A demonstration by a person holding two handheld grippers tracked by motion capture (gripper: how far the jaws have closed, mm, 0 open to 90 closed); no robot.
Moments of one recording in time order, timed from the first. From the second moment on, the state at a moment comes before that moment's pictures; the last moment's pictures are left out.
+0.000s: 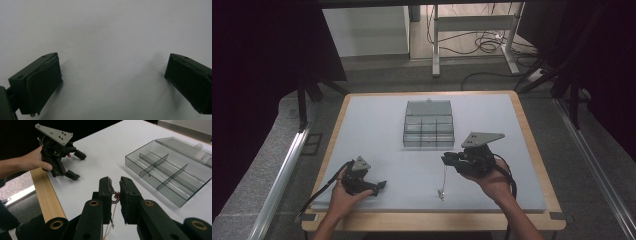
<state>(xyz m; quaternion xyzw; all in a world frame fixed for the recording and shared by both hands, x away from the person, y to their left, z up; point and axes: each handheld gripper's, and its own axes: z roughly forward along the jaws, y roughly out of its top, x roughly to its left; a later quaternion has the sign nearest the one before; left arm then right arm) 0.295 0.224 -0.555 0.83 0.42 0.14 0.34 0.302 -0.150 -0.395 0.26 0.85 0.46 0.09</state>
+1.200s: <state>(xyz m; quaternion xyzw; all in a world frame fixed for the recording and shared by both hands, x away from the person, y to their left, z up) 0.295 0.224 -0.555 0.82 0.43 0.14 0.35 0.319 -0.151 -0.350 0.27 0.83 0.48 0.13</state>
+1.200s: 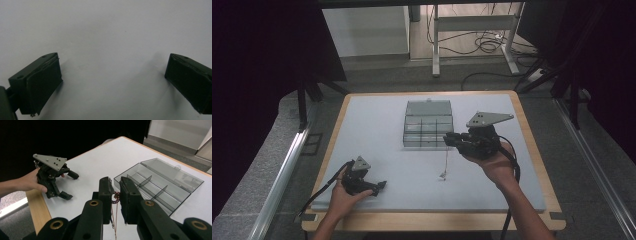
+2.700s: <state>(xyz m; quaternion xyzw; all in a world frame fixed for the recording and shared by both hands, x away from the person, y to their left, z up) 0.296 0.224 -0.555 0.83 0.43 0.14 0.35 0.357 -0.157 -0.329 0.31 0.80 0.48 0.15</state>
